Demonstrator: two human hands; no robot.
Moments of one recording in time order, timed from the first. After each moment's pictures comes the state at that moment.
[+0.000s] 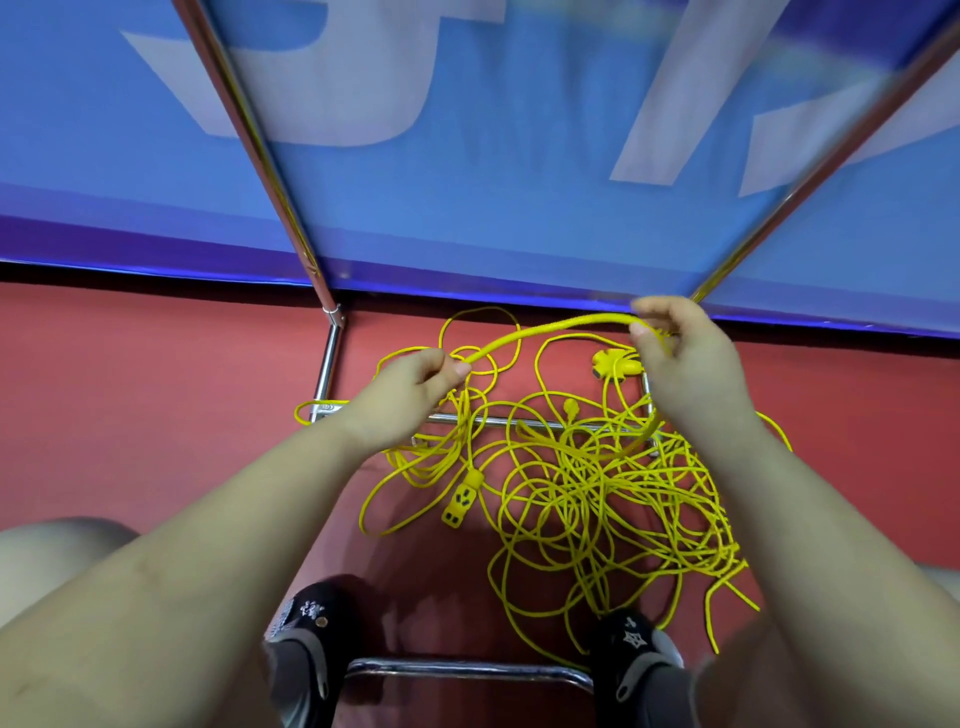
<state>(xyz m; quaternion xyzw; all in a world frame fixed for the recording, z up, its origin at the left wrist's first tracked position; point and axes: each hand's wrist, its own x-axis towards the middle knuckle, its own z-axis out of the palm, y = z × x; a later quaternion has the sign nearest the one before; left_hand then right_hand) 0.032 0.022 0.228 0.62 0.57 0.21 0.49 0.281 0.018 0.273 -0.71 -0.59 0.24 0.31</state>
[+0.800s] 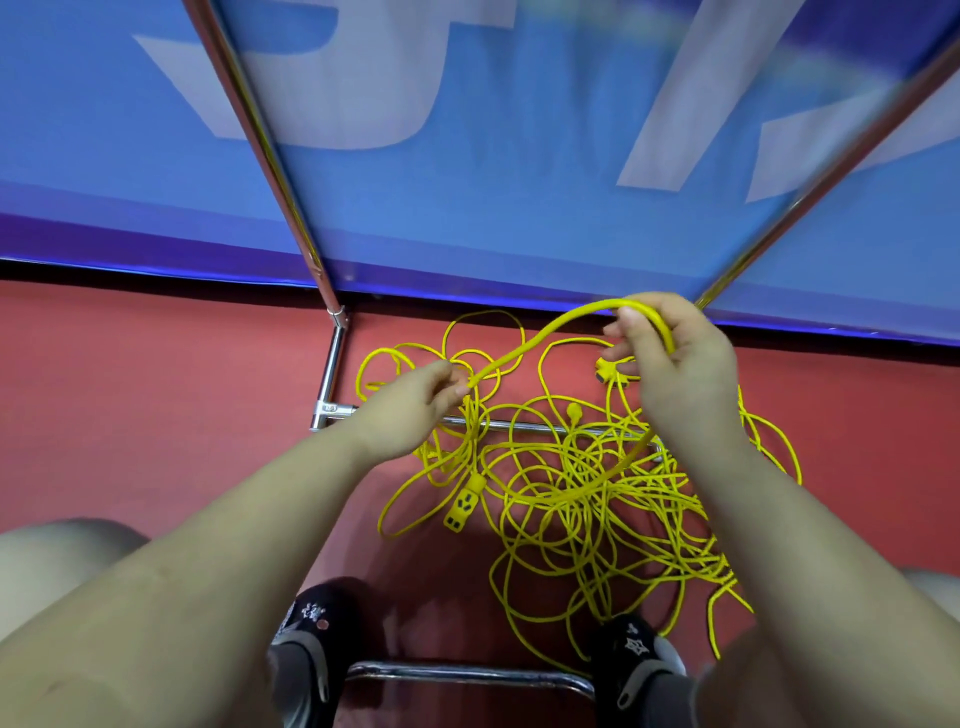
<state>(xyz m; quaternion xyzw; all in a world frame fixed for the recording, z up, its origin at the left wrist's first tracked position) 0.027 0.022 0.212 0.66 0.57 0.15 0.46 0.256 0.011 0.282 -0.63 -0.57 0.29 0.44</state>
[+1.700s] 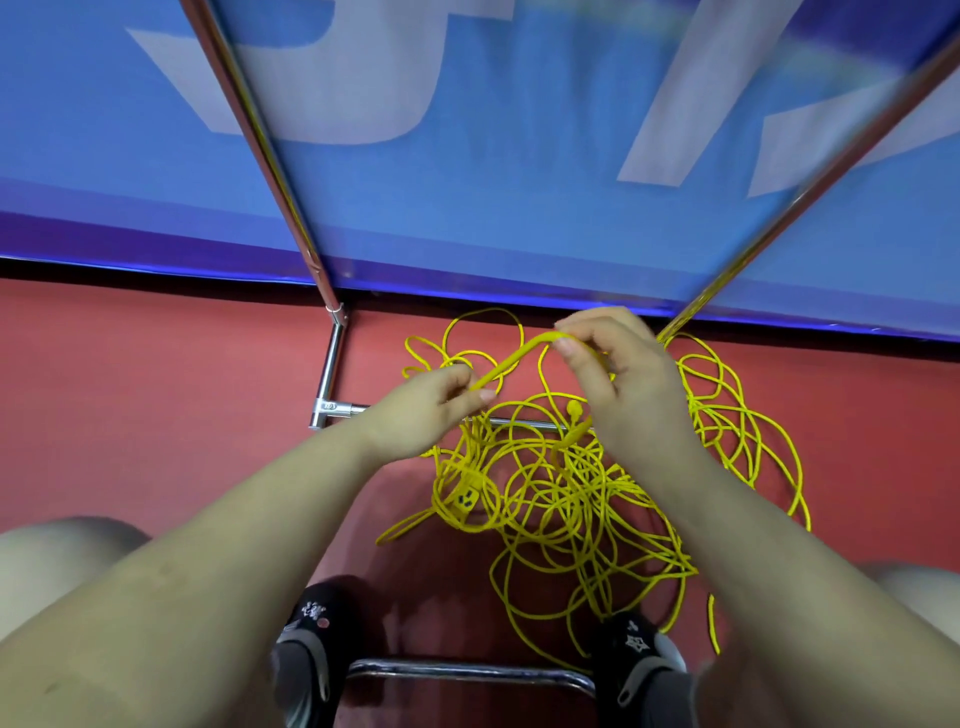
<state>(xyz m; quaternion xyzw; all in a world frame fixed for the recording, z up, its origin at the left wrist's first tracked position) 0.036 0.019 0.223 0.66 0.53 0.15 0.51 0.232 0.001 0.273 -0.55 -0.70 0.21 0.40</state>
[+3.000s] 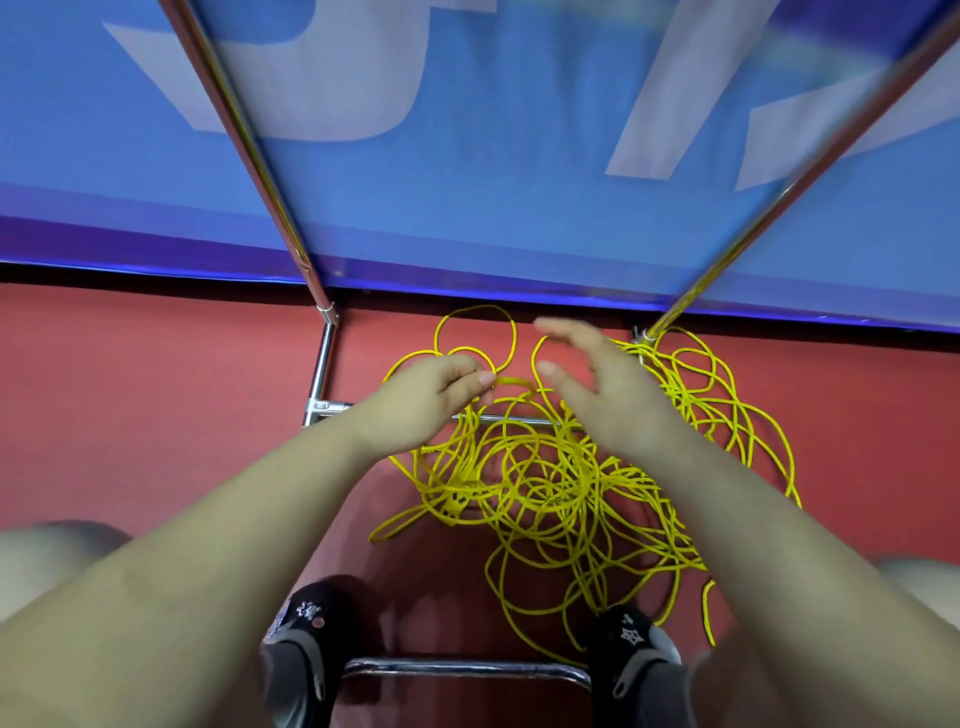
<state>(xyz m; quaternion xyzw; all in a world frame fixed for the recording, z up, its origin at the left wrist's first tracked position) 0.046 0.021 0.239 0.69 0.50 0.16 0.50 0.246 0.005 0.264 -0.60 -0.69 0.33 0.22</state>
